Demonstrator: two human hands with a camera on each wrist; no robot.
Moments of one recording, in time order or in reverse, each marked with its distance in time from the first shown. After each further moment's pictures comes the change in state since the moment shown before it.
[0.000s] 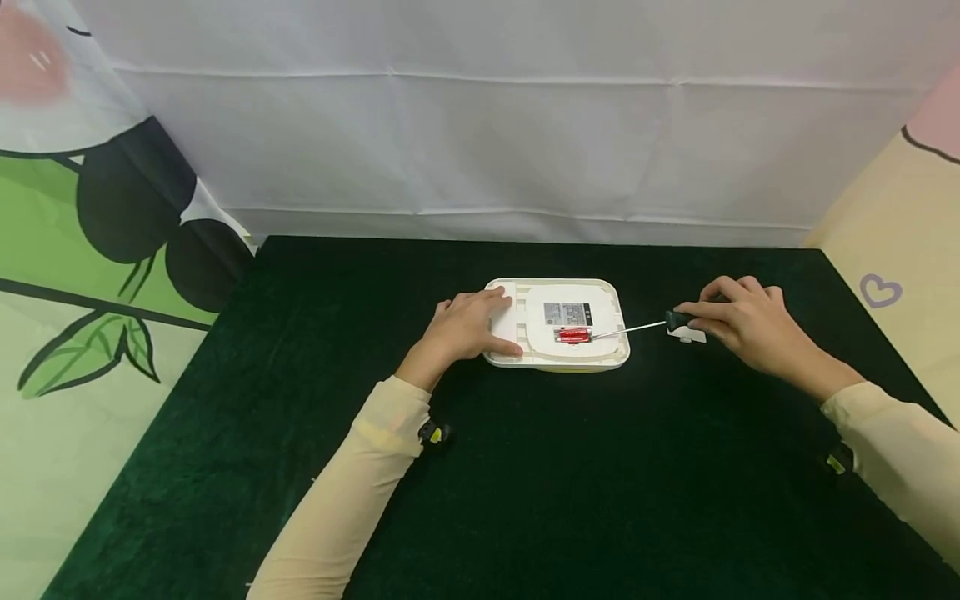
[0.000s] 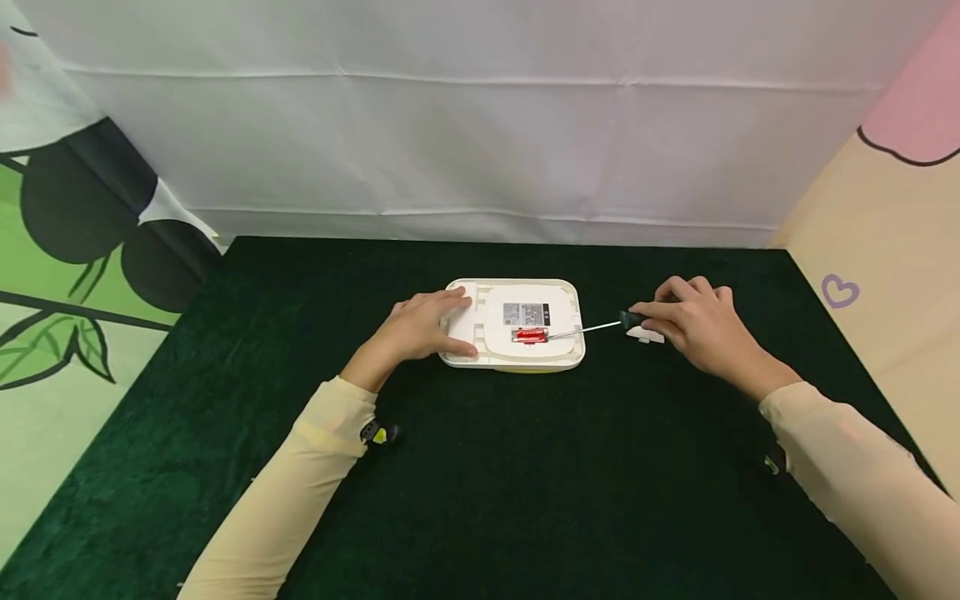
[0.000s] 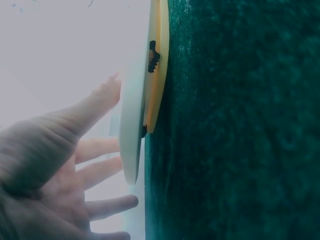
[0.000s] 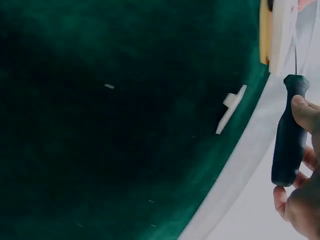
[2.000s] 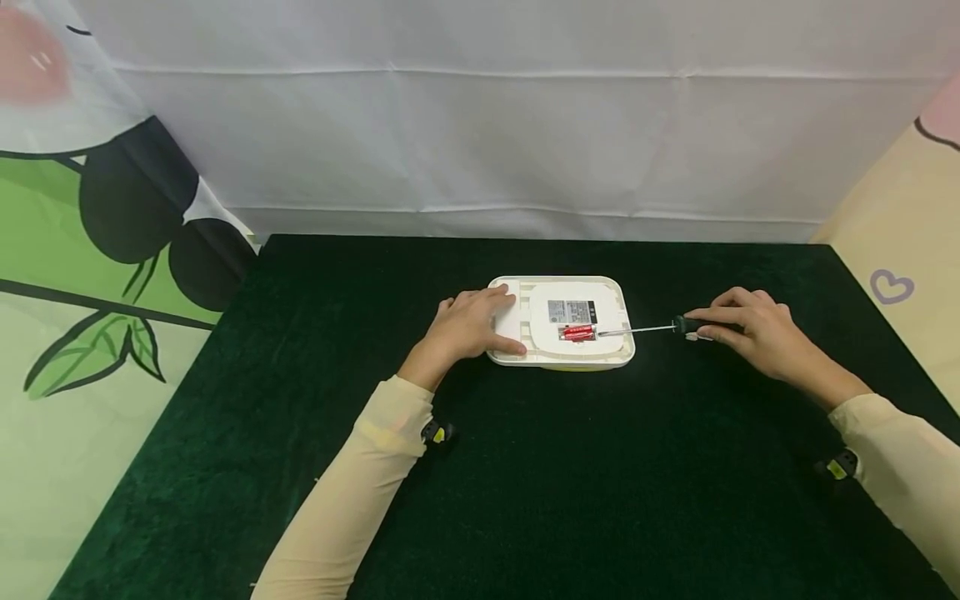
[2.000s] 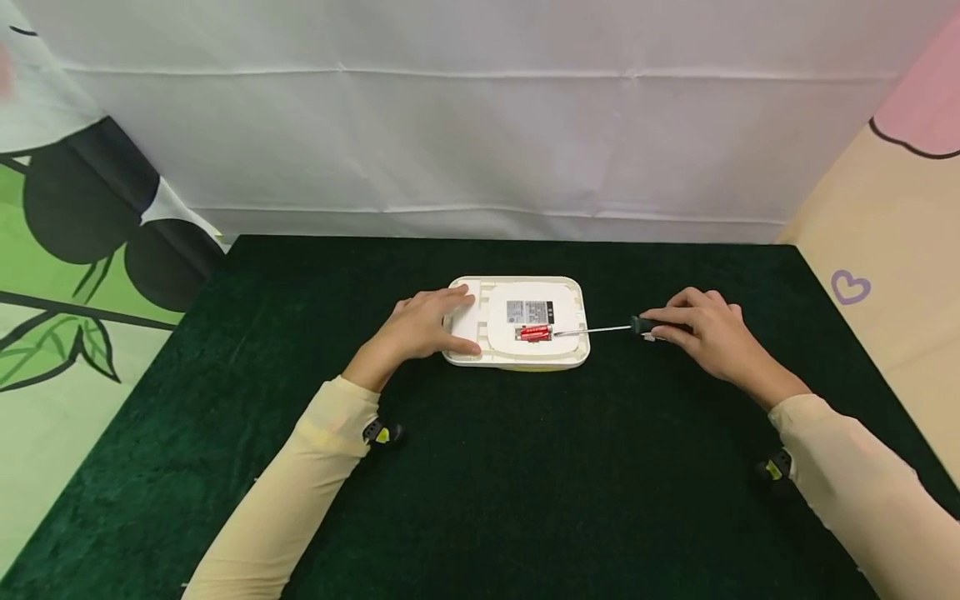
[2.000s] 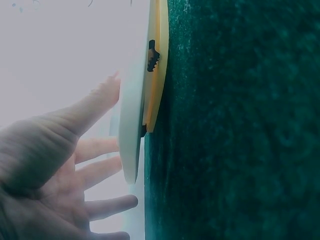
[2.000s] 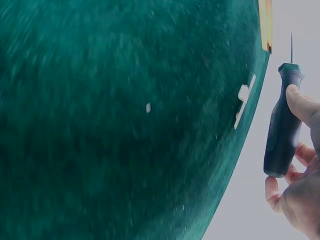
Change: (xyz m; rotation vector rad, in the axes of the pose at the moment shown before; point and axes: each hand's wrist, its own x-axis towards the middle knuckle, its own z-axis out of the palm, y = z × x) left_hand 0.000 -0.001 -0.002 -0.012 -0.010 -0.001; right_hand -0.012 0.013 0.013 0.191 -0.046 0.082
